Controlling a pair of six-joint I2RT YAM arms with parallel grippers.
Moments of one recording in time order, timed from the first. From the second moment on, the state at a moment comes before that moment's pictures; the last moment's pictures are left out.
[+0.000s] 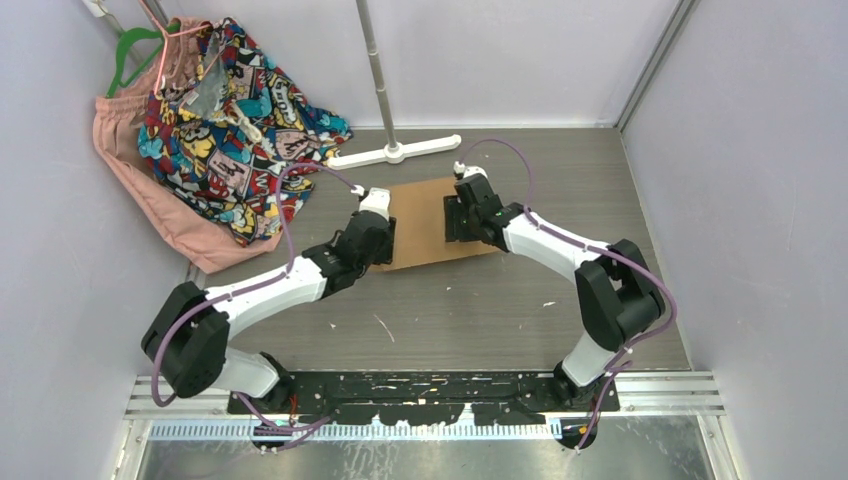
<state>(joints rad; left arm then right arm) -0.75 1.41 0.83 -0.07 -0.40 -0.34 0.57 1.66 1.11 -0.26 0.11 0.37</state>
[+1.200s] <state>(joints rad) -0.73 1.44 0.84 -0.10 -0.42 -0.34 0.45 1.47 0.94 -0.29 0.14 0.34</state>
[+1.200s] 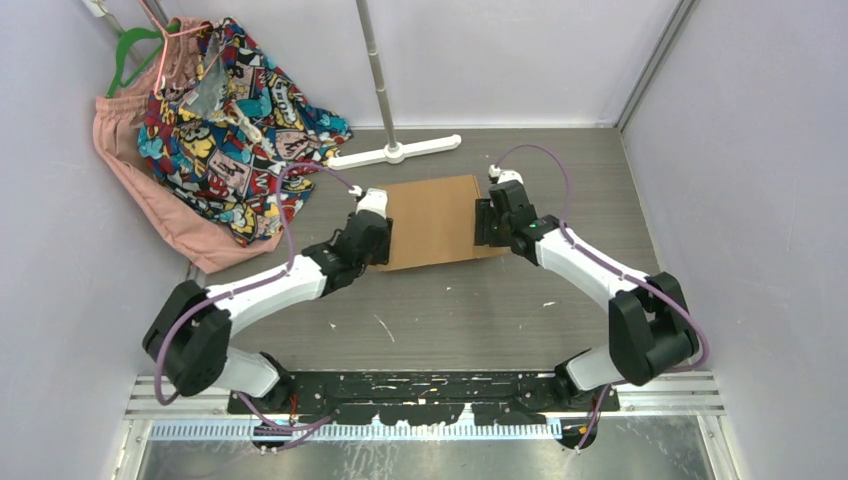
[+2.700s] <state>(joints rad) -0.23 1.44 0.66 0.21 0.28 -0.47 0.08 1.69 0.98 -0.06 -0.52 0.51</state>
